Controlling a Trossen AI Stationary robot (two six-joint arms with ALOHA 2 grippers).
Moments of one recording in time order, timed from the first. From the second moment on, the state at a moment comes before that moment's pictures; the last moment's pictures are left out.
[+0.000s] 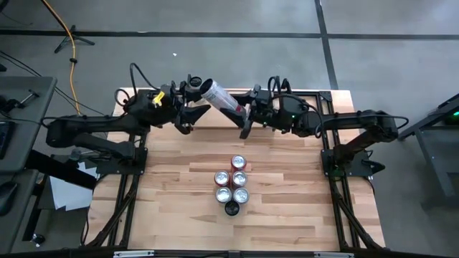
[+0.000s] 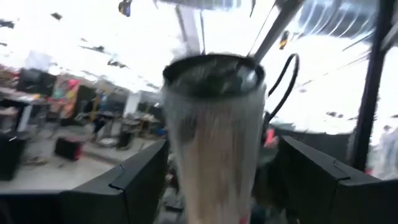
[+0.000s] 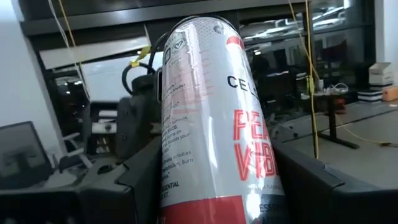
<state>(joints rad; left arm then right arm) 0.18 1.10 0.82 0.74 0.01 -0.26 -0.04 1.47 1.26 0.43 0.20 0.15</state>
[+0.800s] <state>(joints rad) 0.18 1.13 0.82 0.82 0.03 -0.27 -0.03 1.52 1.26 0.46 0.12 0.20</state>
